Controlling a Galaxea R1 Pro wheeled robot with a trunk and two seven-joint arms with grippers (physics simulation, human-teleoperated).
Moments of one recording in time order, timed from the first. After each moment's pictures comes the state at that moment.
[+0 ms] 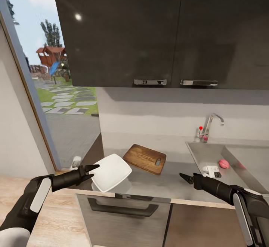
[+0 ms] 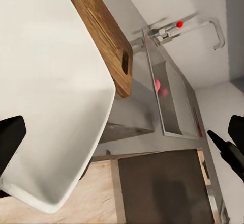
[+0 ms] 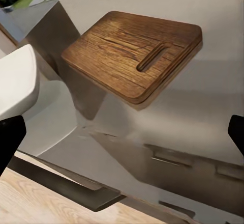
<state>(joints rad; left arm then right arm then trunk) -0.50 0.19 0.21 -1.05 0.55 1.04 -0.72 -0.26 -0.11 -0.32 -1.57 -0.04 0.81 0.76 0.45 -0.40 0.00</state>
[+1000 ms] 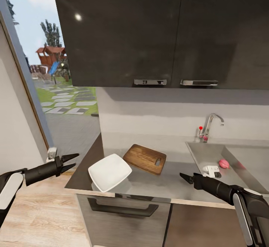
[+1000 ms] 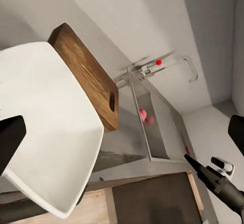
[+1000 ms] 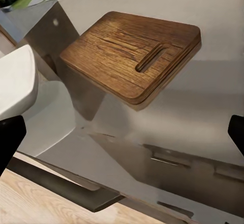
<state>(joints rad) -0.50 0.41 0.19 -1.09 0.86 1.04 -0.69 -0.26 -0.11 -0.32 -1.57 -0.04 0.81 0.75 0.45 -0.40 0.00</state>
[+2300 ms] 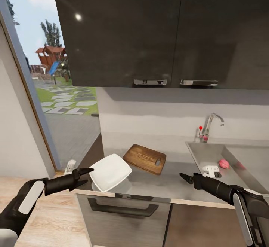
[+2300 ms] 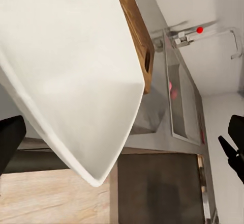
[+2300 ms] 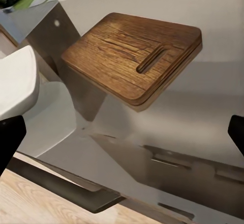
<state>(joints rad) -0.50 0.31 0.09 -0.95 0.84 1.03 -0.57 -0.26 -0.11 -0.32 -1.57 -0.04 0.81 0.76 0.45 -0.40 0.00</state>
